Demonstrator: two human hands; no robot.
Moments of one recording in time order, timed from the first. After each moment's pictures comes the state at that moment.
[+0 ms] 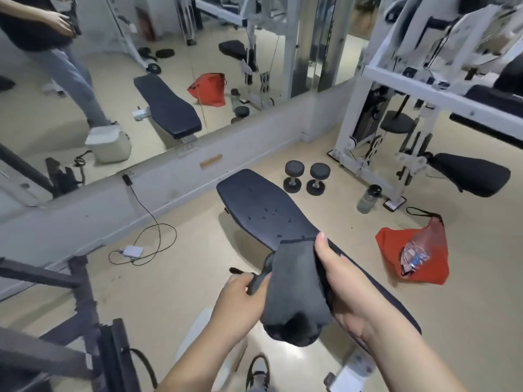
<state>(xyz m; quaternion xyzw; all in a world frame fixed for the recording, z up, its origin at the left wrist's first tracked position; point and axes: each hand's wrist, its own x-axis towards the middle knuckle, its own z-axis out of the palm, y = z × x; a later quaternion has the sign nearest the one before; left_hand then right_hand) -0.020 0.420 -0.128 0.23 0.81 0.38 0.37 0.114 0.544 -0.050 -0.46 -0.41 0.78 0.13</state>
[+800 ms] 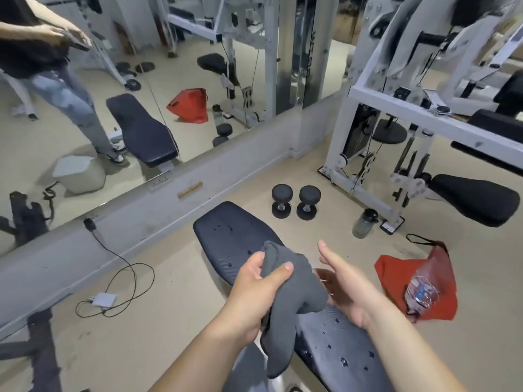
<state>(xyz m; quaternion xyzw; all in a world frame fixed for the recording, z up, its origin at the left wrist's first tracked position) -0.086 0.682 -0.091 0.14 0.61 0.59 0.51 0.045 0.804 -0.105 -0.50 -0.41 0.76 0.10</state>
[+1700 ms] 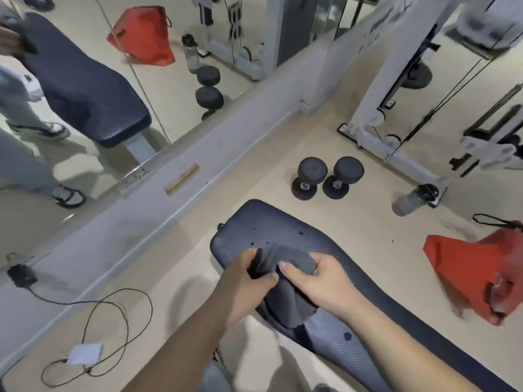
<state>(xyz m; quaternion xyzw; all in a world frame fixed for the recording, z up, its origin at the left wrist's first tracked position) -0.550 0.813 -0.354 0.28 0.72 0.35 0.53 -0.392 0.901 -0.342 -0.54 -0.62 0.56 0.05</state>
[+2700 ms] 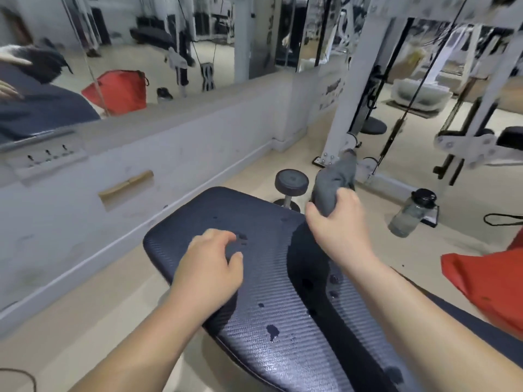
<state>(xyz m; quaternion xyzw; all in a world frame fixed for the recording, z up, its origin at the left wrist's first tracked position) -0.518 0.833 -0.658 0.51 0.80 0.29 0.13 -0.338 0.962 -0.620 -0.61 -0.69 0.23 0.32</state>
